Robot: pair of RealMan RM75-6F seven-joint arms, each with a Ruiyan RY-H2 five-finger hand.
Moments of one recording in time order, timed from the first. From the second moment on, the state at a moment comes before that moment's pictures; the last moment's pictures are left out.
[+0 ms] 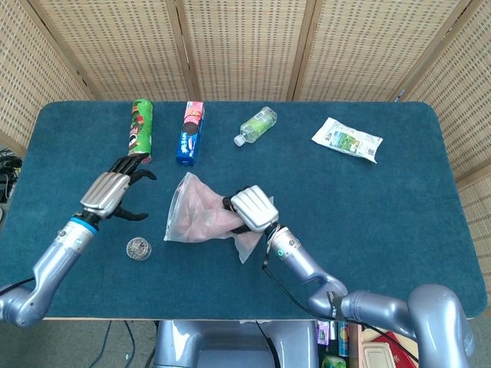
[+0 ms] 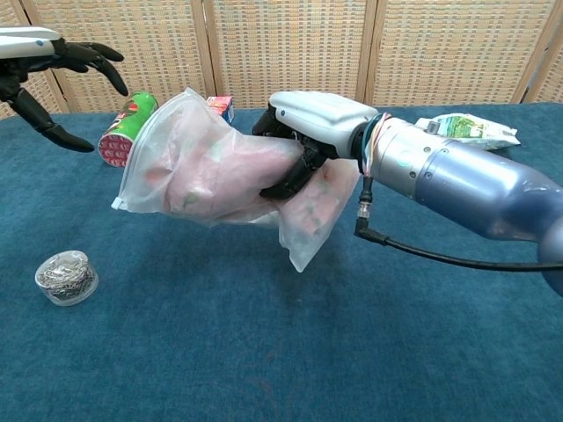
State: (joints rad) left arm -0.64 -1.18 -0.27 -1.63 1.23 0.86 -0.04; right arm 0.93 -1.78 0.28 -1.25 -1.30 0.96 -0.15
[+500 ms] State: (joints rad) left arm -0.75 -1.30 -0.27 -1.63 1.12 0.80 0.05; right arm 0.93 -1.77 0.30 -1.31 -1.27 0.96 -0.16
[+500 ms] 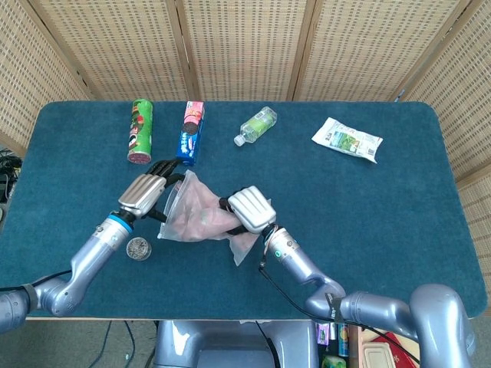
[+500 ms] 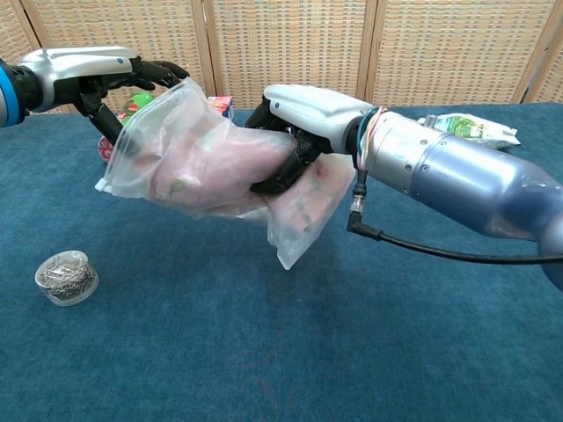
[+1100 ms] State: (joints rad) left arm -0.82 -1.38 -0.25 -1.62 1.05 0.84 0.13; right arm 0.93 -1.76 0.30 -1.35 -1.24 0.97 -0.17
